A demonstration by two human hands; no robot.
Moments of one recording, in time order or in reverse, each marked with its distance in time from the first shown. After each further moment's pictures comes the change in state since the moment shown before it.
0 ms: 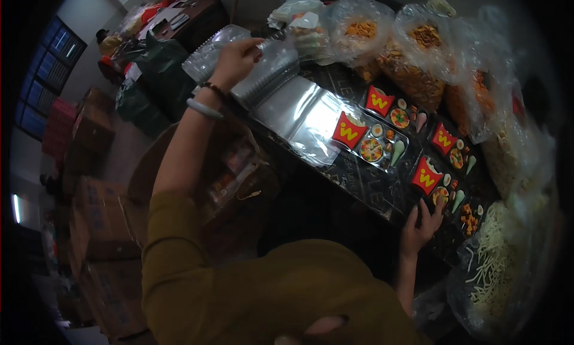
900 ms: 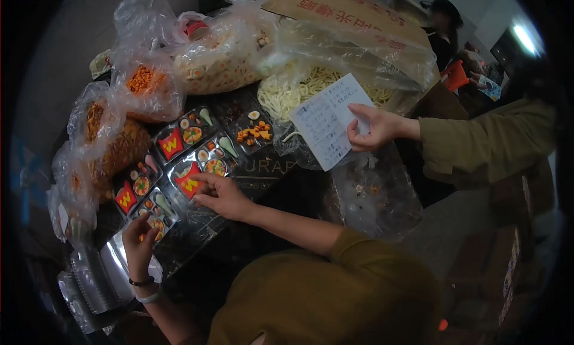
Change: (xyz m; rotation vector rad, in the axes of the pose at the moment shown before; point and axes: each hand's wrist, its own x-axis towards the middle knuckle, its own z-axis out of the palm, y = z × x) left_hand -0.096 0.131 0.194 -0.341 -0.837 0.097; right_hand 0.034 -0.002 -0.032 1.103 -0.089 0.518
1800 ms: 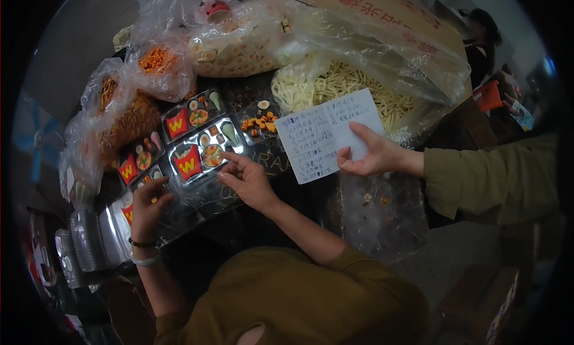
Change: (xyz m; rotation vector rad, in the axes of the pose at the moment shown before) left_hand 0.017 0.049 0.061 0.016 -0.091 -0.044; right_hand -0.035 -0.005 -0.060 0.129 0.125 -0.070
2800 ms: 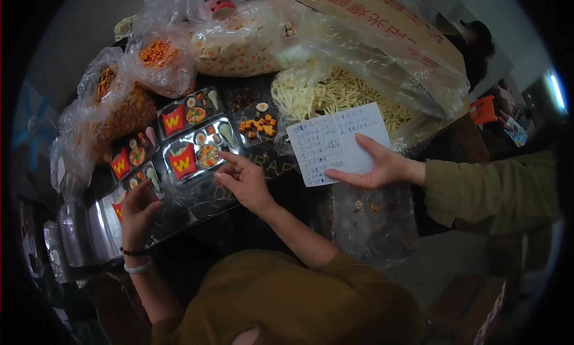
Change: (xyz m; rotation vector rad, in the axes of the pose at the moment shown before) left_hand -0.020 -0.023 -0.004 -0.292 0.080 -0.026; right_hand 0.003 0.001 0.000 0.050 0.023 0.037
